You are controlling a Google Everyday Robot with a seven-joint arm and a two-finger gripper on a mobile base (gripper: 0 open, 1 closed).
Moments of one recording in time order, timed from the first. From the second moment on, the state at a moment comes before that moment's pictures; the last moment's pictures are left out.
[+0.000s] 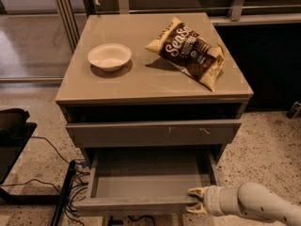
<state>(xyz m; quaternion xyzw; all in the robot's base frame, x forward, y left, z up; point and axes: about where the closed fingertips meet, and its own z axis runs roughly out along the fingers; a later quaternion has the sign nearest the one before) 0.422 -0.159 0.416 -0.64 0.67 0.13 0.35</state>
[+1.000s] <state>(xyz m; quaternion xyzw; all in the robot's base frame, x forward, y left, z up) 0.422 -0.159 0.416 -0.64 0.67 0.13 0.35</state>
